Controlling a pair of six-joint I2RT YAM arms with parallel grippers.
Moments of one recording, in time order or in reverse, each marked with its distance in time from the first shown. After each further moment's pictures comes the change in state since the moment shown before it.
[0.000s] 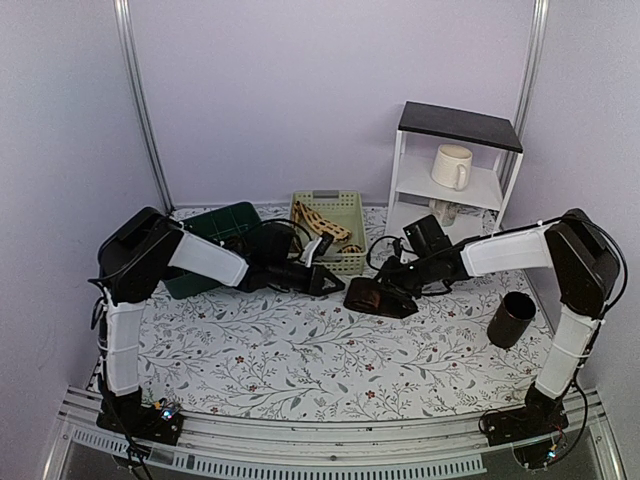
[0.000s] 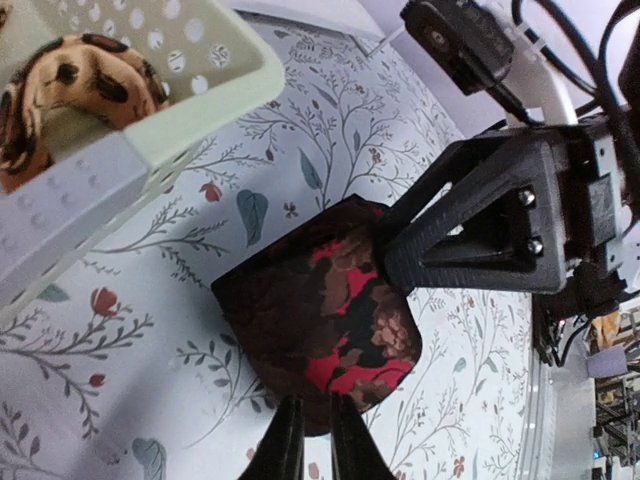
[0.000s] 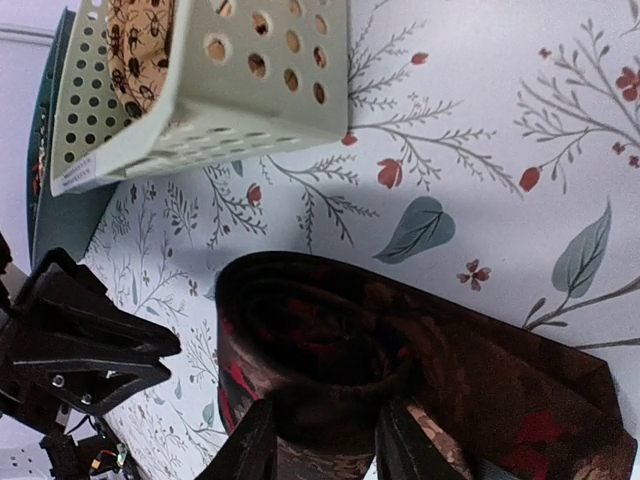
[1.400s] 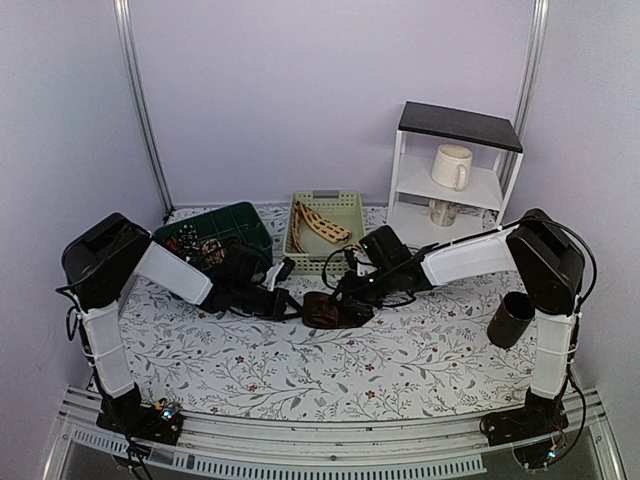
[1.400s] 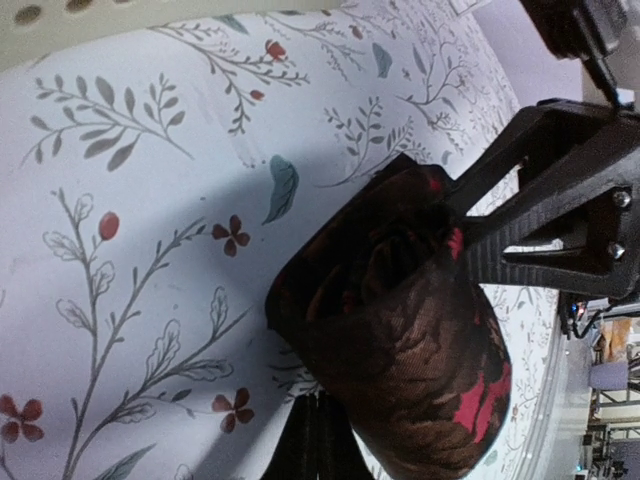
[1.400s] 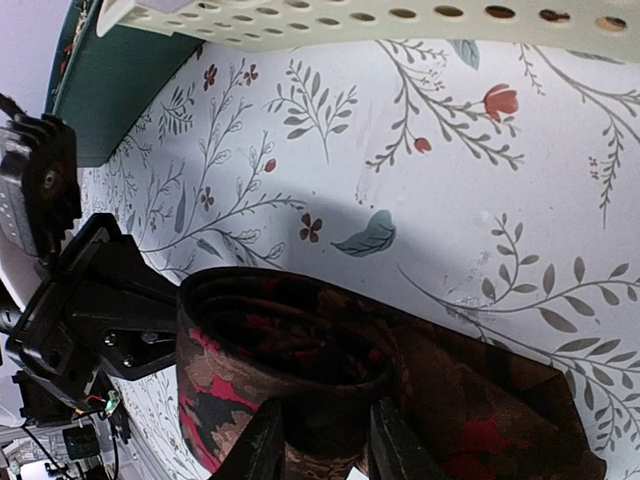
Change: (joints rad) left arm 0.072 -0.209 -0.386 0.000 -0.068 -0.038; right arm 0.172 0.183 0.172 0.031 -0.062 -0.043
